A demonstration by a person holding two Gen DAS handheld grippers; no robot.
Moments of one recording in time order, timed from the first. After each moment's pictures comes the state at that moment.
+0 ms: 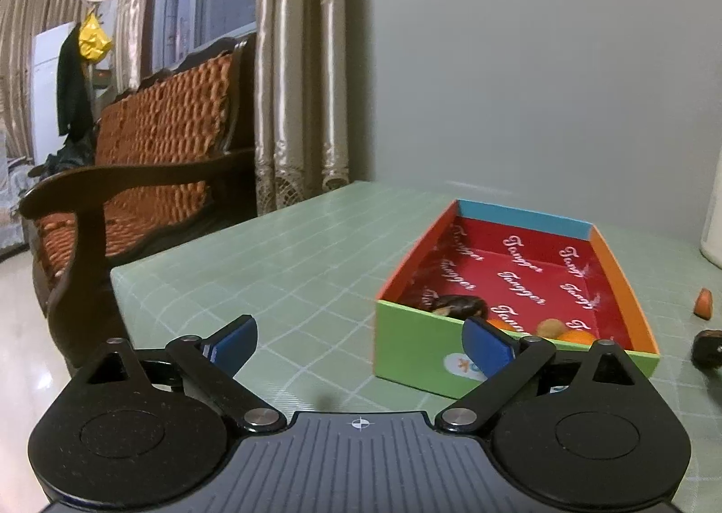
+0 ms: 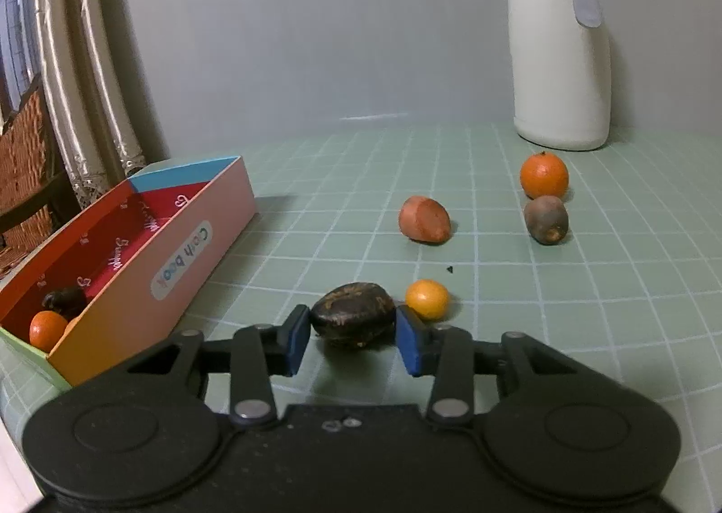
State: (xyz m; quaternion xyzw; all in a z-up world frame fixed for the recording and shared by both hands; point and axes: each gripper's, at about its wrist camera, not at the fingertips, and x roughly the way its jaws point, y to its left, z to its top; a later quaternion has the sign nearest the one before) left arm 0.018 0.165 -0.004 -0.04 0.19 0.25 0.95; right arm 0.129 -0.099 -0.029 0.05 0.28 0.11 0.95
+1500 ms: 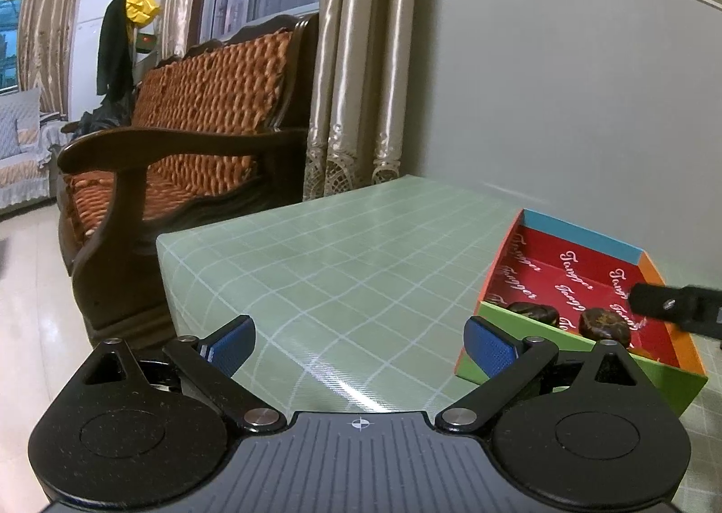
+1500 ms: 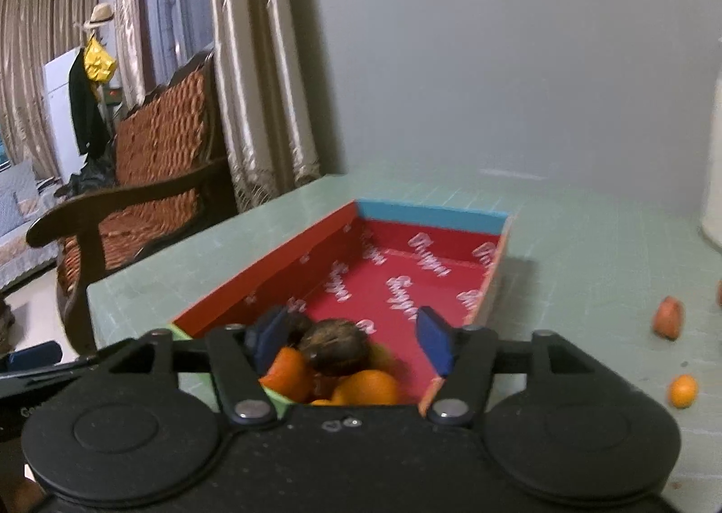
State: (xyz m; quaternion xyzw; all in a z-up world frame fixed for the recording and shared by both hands) left arm -0.002 0.209 -0.009 -0.09 0.19 0.29 0.93; right arm 0.098 0.016 0.018 0.00 0.21 0.29 0.93
